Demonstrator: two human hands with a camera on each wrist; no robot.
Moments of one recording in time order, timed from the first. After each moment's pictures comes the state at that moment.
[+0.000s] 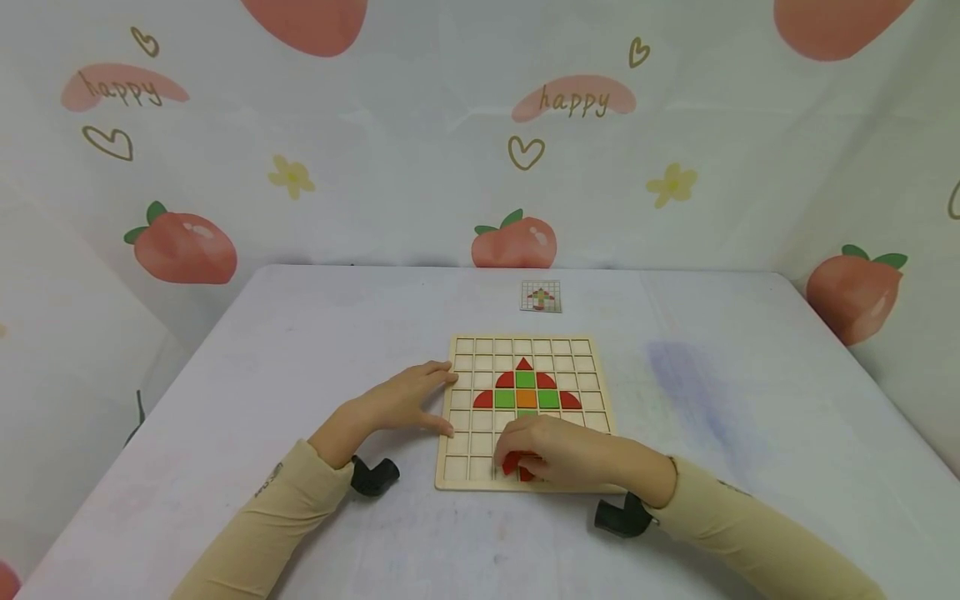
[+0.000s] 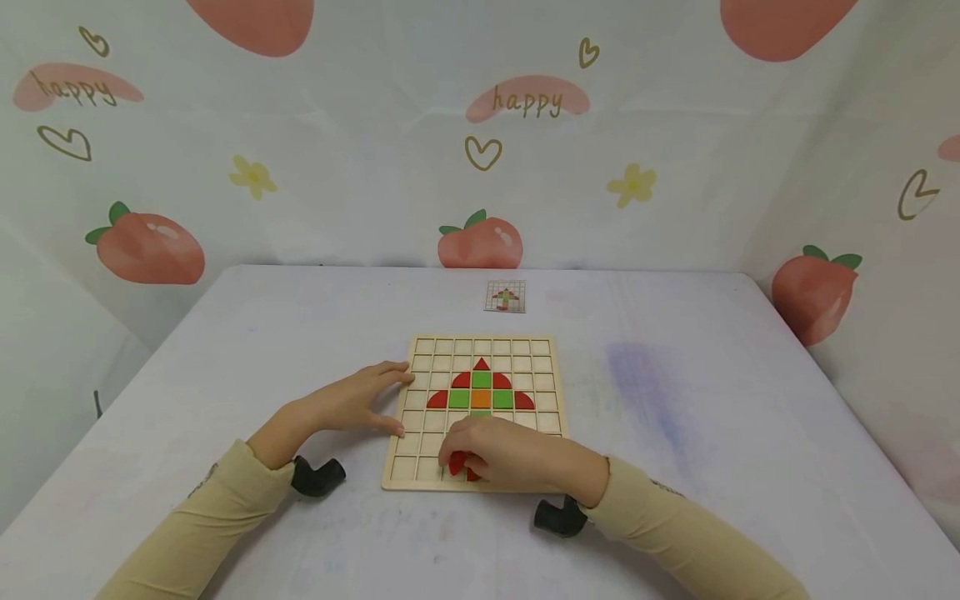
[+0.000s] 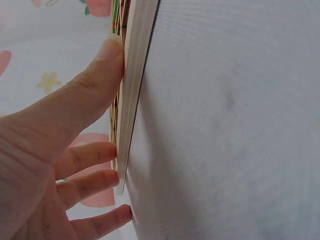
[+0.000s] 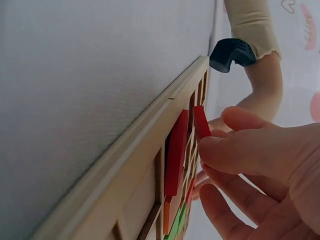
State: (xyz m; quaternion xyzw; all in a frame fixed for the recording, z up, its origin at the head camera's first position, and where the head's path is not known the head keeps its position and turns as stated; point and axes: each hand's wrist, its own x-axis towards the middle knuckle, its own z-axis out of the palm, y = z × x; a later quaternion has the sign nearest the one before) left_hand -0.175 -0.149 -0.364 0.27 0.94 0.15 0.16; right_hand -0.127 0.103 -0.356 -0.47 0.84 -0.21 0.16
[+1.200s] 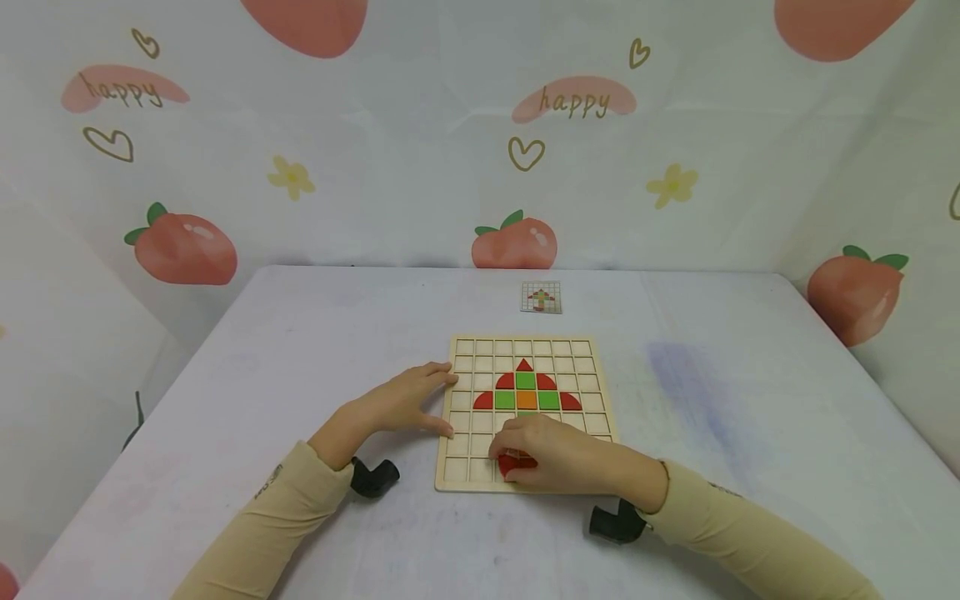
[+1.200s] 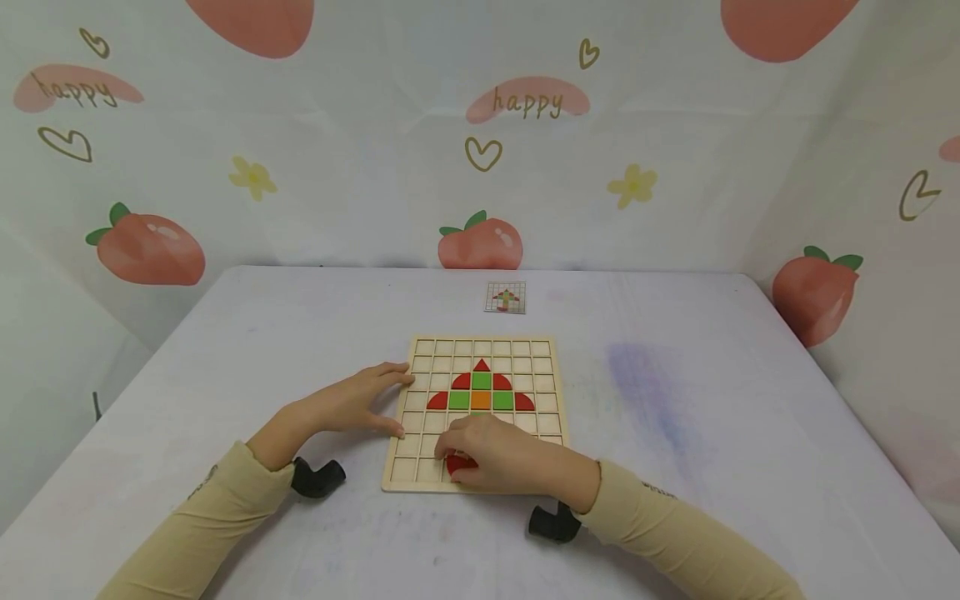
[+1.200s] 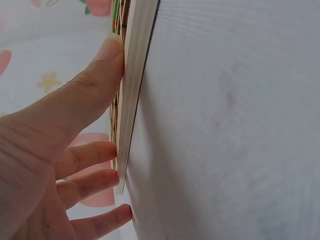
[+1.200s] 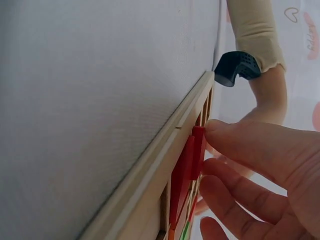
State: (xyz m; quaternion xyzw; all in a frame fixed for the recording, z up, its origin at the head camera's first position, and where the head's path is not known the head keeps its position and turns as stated) left_hand -0.173 -0.150 -0.361 0.27 0.93 0.16 0.16; right_hand -0.124 0.097 -0.360 -0.44 0.86 -0.20 0.12
